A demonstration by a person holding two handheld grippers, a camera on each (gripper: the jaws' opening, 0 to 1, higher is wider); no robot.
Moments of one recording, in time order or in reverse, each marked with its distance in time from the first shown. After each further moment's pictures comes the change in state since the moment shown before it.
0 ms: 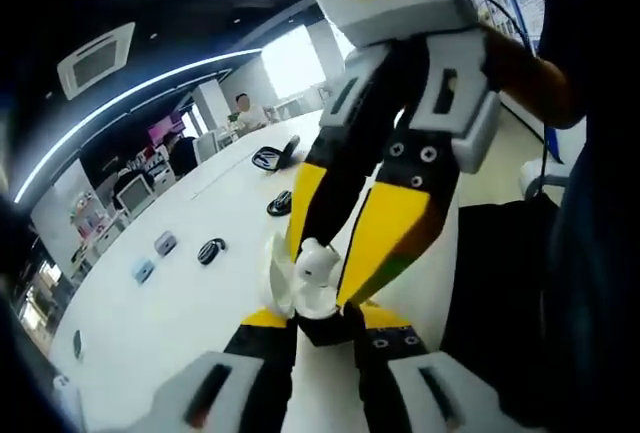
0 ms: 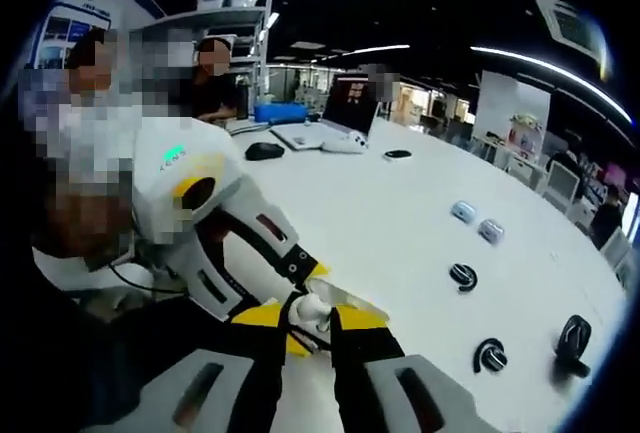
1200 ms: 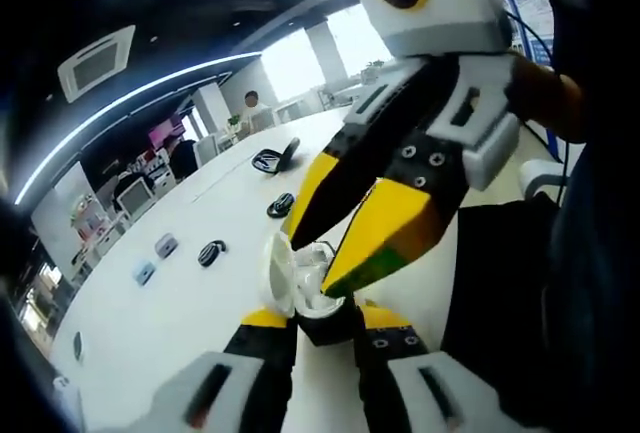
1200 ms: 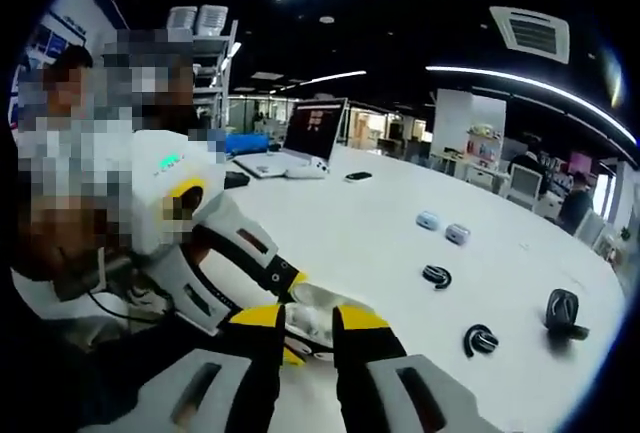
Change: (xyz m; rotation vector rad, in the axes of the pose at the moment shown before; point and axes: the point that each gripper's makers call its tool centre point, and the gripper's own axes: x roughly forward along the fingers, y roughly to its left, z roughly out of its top) left arm 0.001 -0.001 0.000 0.009 -0.017 0.002; right arm -0.006 -0.010 0.006 0.056 -0.139 -0.162
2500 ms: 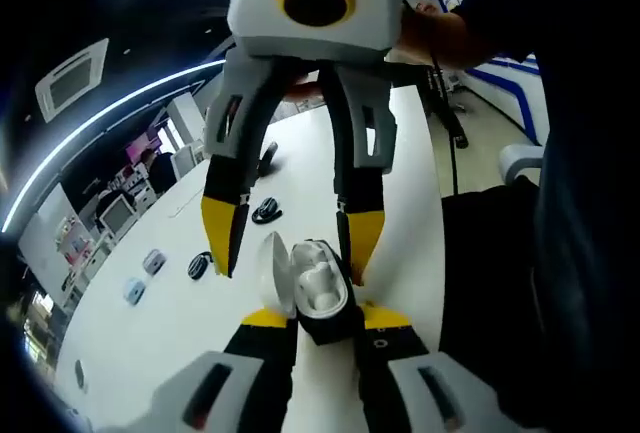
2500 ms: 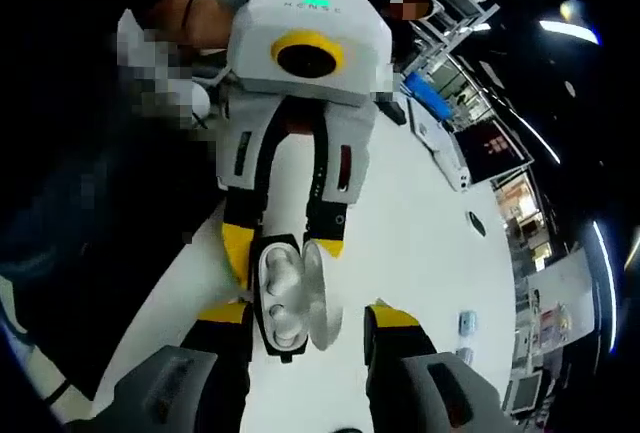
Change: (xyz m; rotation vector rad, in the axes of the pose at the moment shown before) left arm -0.003 -0.004 0.001 0.092 -0.002 -0.096; right arm 0.023 -0.013 -0.031 -0.975 0.353 0.474
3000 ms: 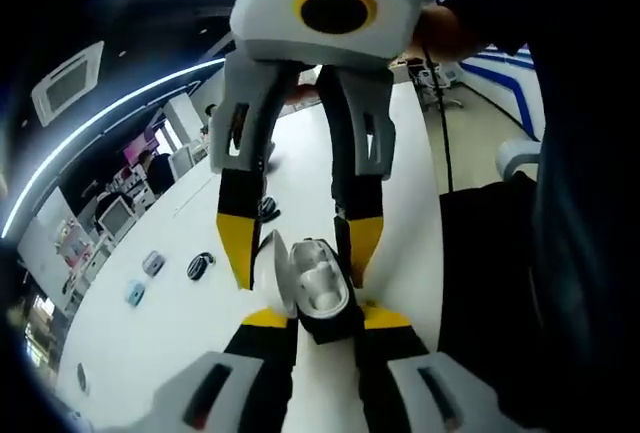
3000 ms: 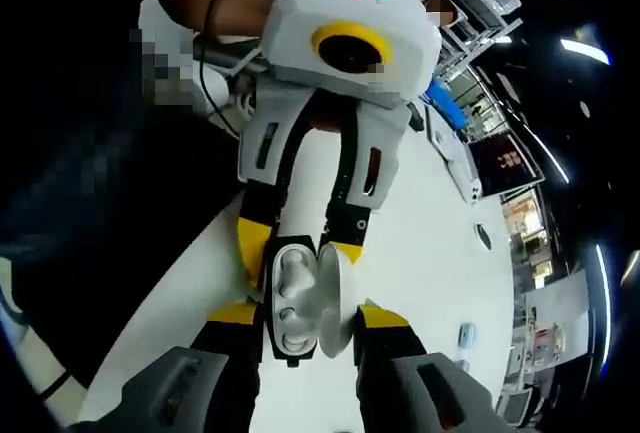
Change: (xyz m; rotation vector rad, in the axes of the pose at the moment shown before) left arm 0.001 0.000 0.000 -0.005 0.006 -0.005; right arm 0.001 0.008 0.002 -0.053 0.002 0.012
